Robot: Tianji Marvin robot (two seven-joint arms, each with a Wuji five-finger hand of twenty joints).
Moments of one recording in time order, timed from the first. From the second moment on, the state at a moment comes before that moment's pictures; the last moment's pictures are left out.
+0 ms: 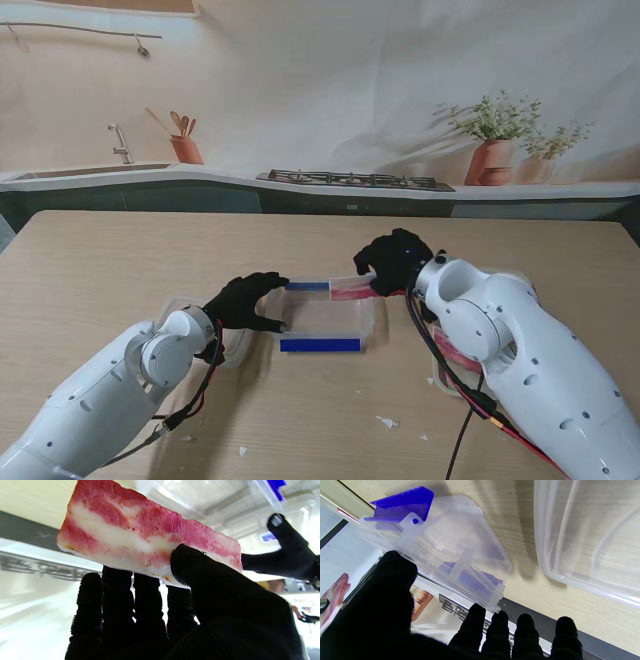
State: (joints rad) left arm 1.23 -1.10 -0.93 -1.20 0.54 -0.20 -0.07; right arm -1.33 -1.04 1.15 -1.75 -1.04 -0.12 0.38; left_hand 0.49 -0.44 0.46 -0.08 0.20 0.15 0.21 0.16 0.16 0.11 0.09 0.20 0.07 0.08 0.06 0.38 -0.08 0.28 0.18 0.60; right_hand 0.76 -0.64 0.86 -0.22 0.77 -0.06 0.84 0.53 0.93 0.08 0.93 0.71 0.85 0.13 1.10 0.64 0.28 0.15 1.08 0.54
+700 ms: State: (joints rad) left arm 1.23 -1.10 -0.93 -1.21 0.54 -0.20 -0.08; right arm -1.67 -1.05 1.51 -1.79 -1.14 0.00 0.09; left_hand 0.49 -0.44 0.46 -0.08 0.20 0.16 0.21 0.16 0.16 0.11 0.09 0.20 0.07 0.08 0.06 0.38 -0.08 0.28 0.18 0.60; right_hand 0.76 -0.64 0.86 -0.22 0.77 -0.06 0.84 0.54 0.93 0.08 0.93 0.71 0.85 0.13 1.10 0.64 0.29 0.15 1.08 0.54
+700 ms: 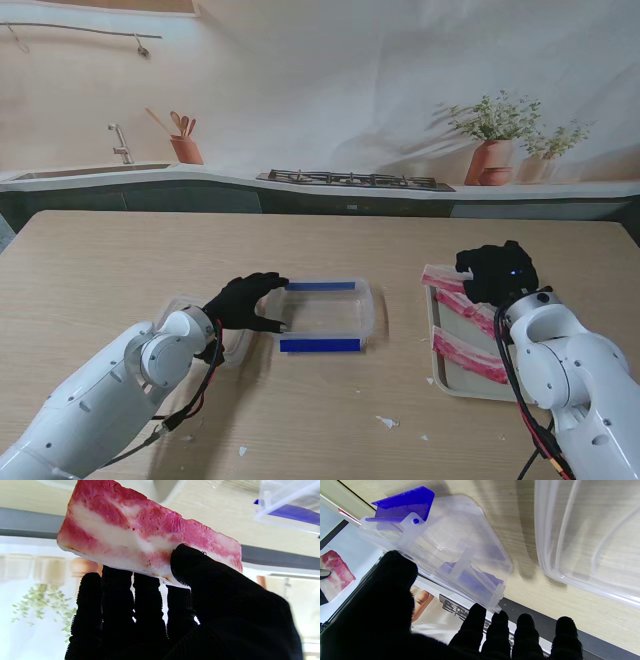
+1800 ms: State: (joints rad) left arm 1.23 -1.10 -0.93 -1.21 0.54 -0.20 -0.08; right arm -1.67 -1.05 1.43 -1.58 -1.08 0.21 0.06; left_hand 0.49 -0.44 0.46 -0.08 0.20 0.16 0.21 0.16 0.16 0.11 0.09 0.20 0.07 0.08 0.06 0.38 -0.08 0.28 0.18 0.60; right_hand 0.77 -0.63 0.84 -0.22 0.76 -0.06 0.84 0.54 0.93 0.08 0.93 0.71 0.84 0.13 1.10 0.64 0.26 0.15 1.09 0.54
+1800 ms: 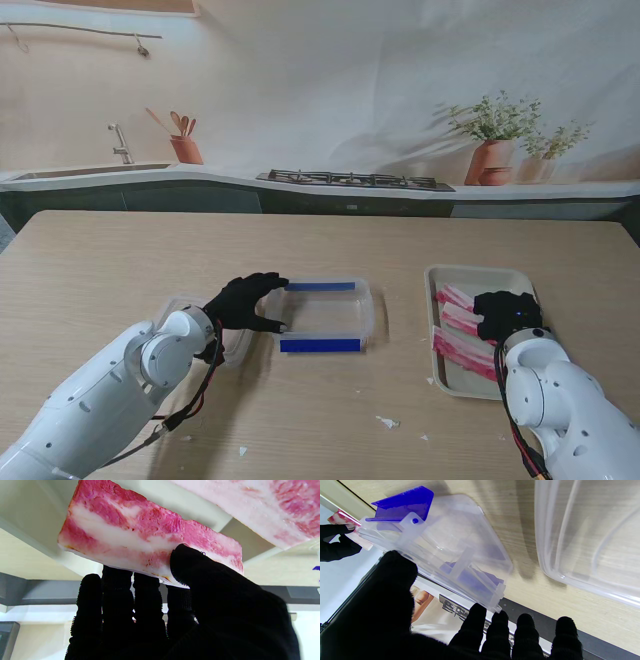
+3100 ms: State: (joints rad) left arm 1.24 -1.10 -0.94 -1.21 0.55 -0.20 -0.08; right arm -1.58 -1.04 1.34 -1.50 -1.07 0.30 0.13; left_hand 0.49 -0.44 0.46 -0.08 0.20 0.16 0.21 0.16 0.16 0.11 0.09 0.20 0.07 0.08 0.06 0.38 -0.08 0.28 0.18 0.60; right_hand 0.79 -0.57 0.83 -0.22 0.70 -0.02 0.85 0.55 0.88 0.08 0.93 0.67 0.81 0.13 1.08 0.64 0.25 0.15 1.09 0.54
